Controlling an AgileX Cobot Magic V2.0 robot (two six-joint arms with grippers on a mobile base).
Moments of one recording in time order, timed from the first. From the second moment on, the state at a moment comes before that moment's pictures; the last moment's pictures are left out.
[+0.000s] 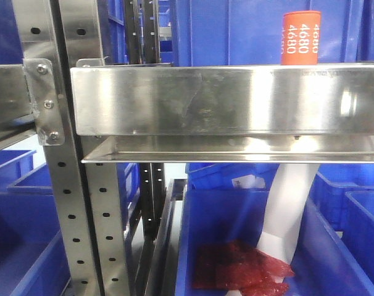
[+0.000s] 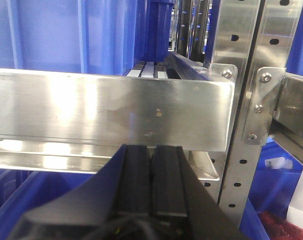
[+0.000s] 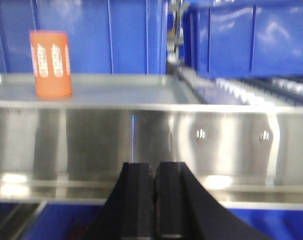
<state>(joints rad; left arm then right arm) -0.05 -0.01 0.03 -0.07 0.06 0.03 -0.05 -0.01 0.03 0.06 0.03 -0.01</state>
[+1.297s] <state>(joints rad) -0.05 -0.01 0.03 -0.07 0.06 0.03 0.26 1.11 -0.71 0.06 -0.09 0.05</state>
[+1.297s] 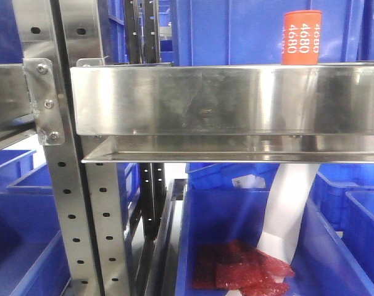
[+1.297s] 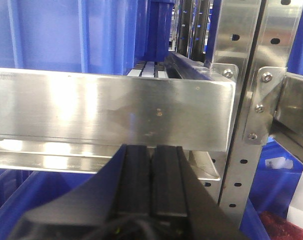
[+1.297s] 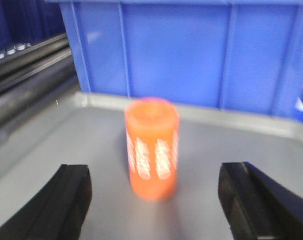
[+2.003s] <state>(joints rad) -0.05 -0.01 0.03 -0.07 0.06 0.03 0.24 1.47 -0.76 0.06 -0.41 0.06</state>
